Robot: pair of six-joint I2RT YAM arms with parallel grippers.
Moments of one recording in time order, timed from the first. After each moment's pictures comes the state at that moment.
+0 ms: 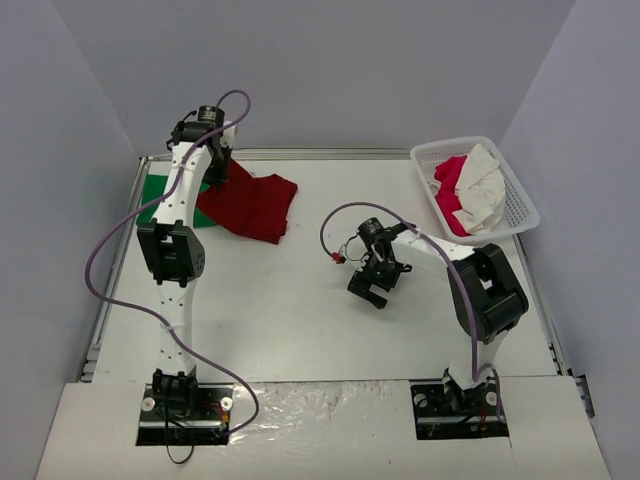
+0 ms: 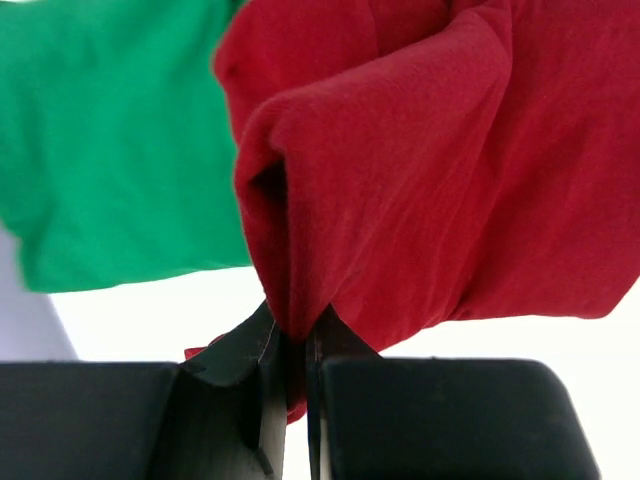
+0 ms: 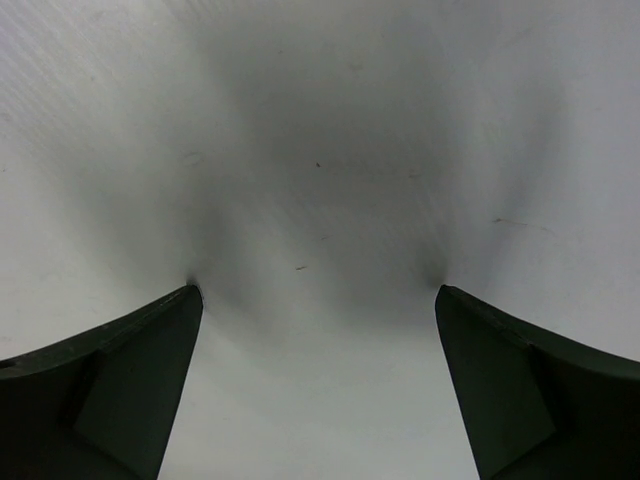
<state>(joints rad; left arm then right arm) -0.11 2.36 2.54 -1.26 -0.06 0.07 0.52 1.76 1.07 -0.73 -0.04 -0.58</state>
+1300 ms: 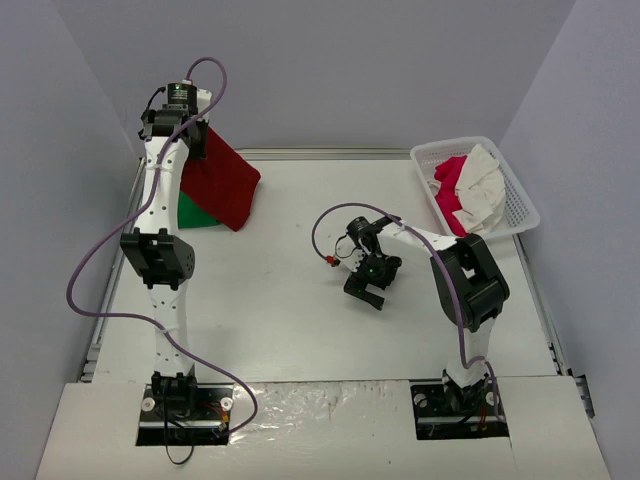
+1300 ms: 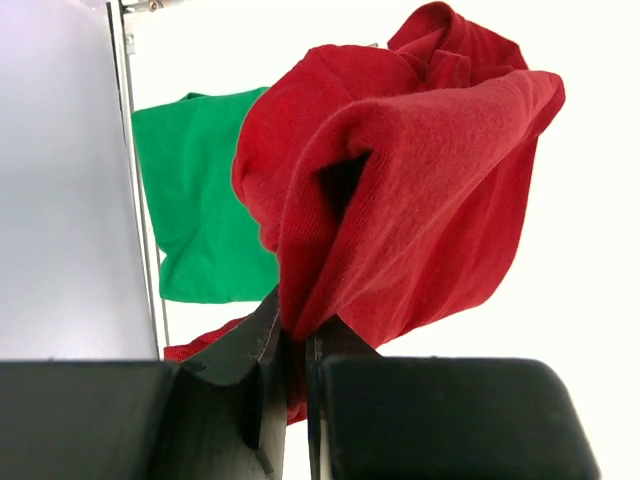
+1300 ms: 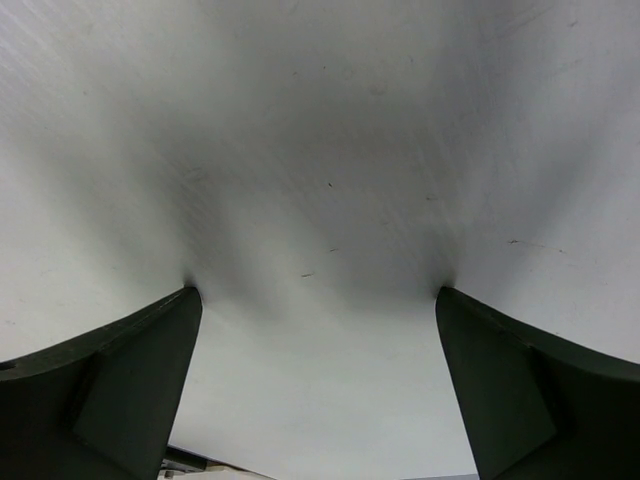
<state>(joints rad) -0.05 2.28 2.68 -1.20 -0.15 0.14 0.55 1.90 1.21 -0.88 0.00 -0.57</state>
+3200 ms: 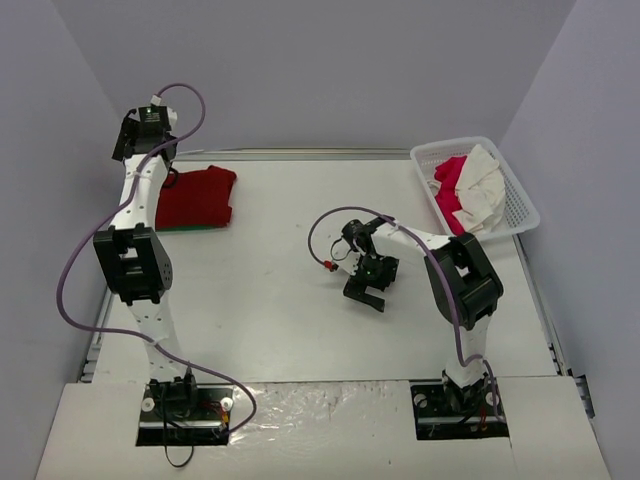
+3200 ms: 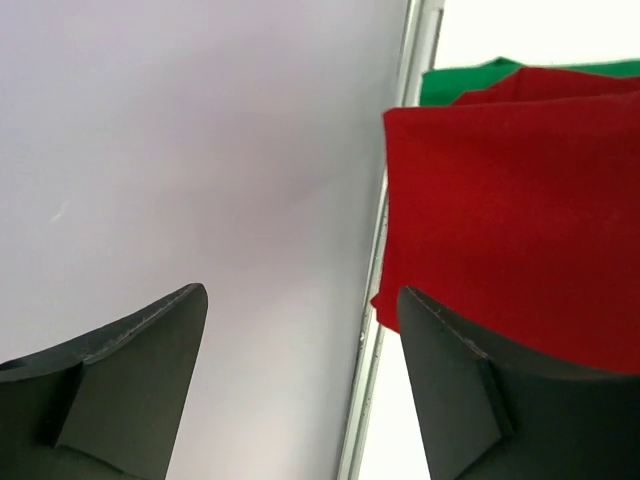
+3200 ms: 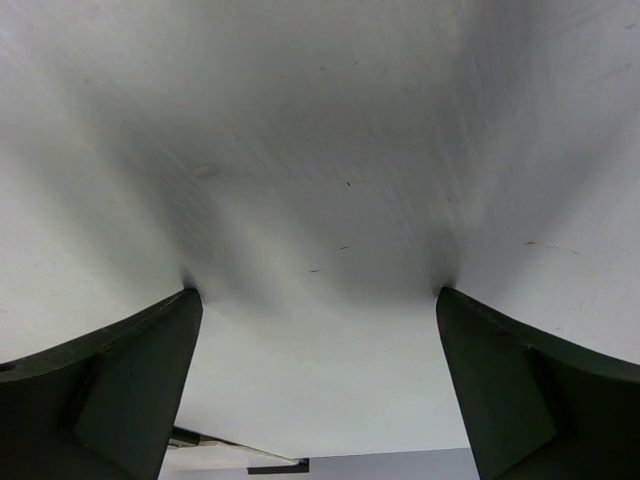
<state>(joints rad) 0.09 2.09 2.08 -0.64 -0.54 0.46 0.57 1.95 1.23 -0.93 0.04 -0.58</state>
